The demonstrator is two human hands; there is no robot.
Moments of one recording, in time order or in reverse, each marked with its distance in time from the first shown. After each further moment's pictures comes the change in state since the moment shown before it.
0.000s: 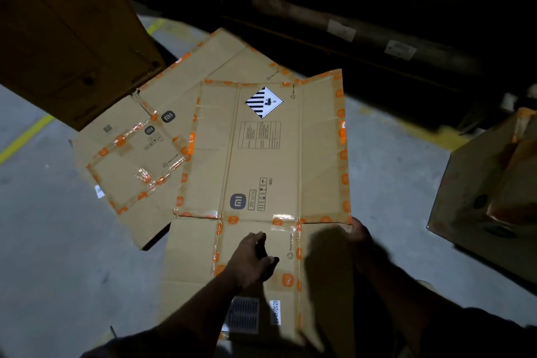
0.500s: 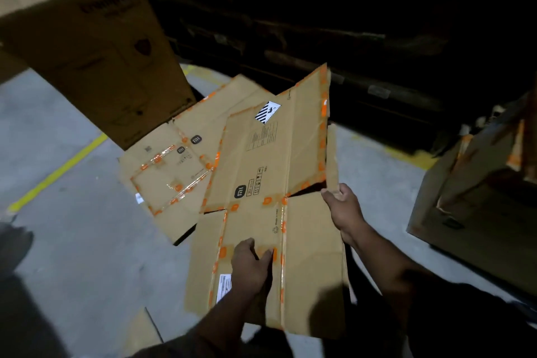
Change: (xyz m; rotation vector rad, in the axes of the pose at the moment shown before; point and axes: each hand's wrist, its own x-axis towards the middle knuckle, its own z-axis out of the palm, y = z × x) left_hand -0.136 0.047 -0.003 -0.147 0.434 -0.153; right_hand -0.124 -0.125 -0.030 0.290 0.021 -0.209
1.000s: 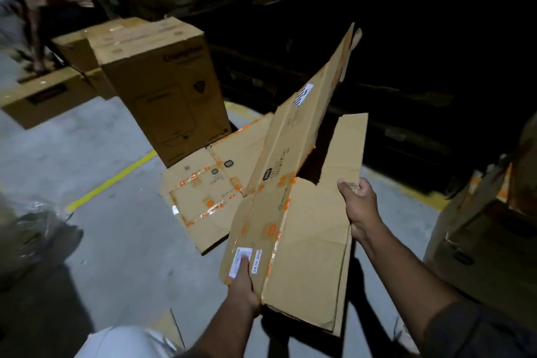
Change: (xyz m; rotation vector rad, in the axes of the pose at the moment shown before) left_hand -0.053 -0.013 -0.075 -1.229 -0.109 -0.638; right_hand -0.082 -0.106 0.010 0.306 0.033 -0.227
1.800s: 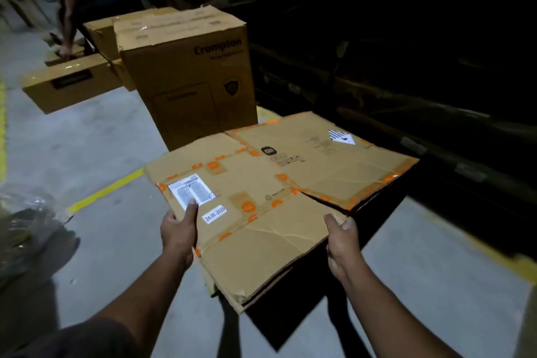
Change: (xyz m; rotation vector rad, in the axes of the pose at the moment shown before) left_hand 0.082 0.280 0.007 0.208 0.258 0.885; right_hand 0.107 0.113 0.182 -0.111 -0.023 0.216
